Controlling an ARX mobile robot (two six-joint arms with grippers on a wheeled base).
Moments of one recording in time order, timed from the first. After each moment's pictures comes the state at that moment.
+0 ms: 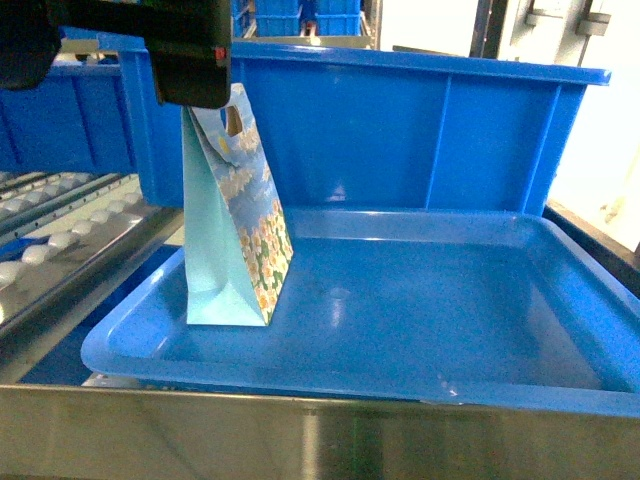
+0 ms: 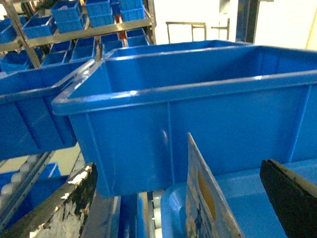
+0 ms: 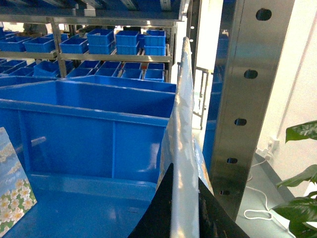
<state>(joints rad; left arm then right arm) -0.40 1.38 0.67 0.61 -0.26 0.08 0.37 0.64 0.37 0.37 0.34 -0.01</state>
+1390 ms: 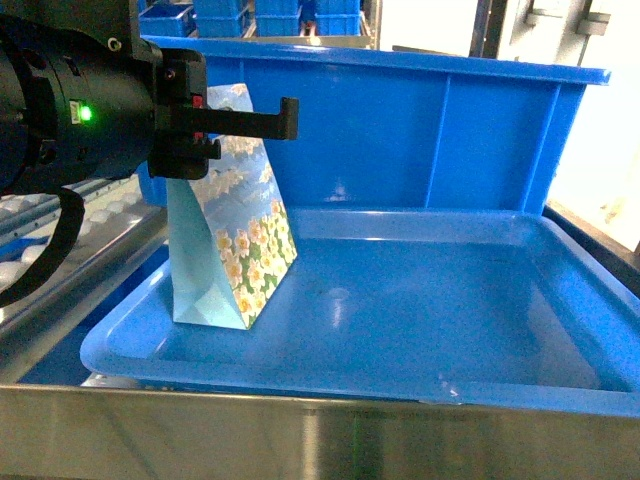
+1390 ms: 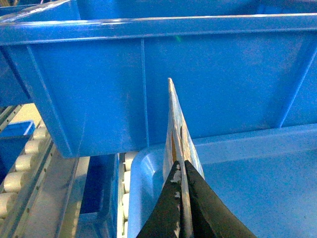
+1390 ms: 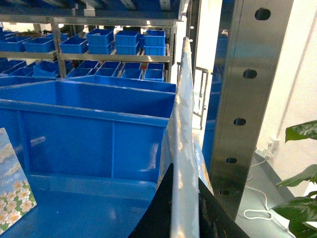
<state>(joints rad) -0.43 1.51 0.73 0.51 -0.26 -0.04 0.37 0.64 0.37 0.37 0.34 -0.01</state>
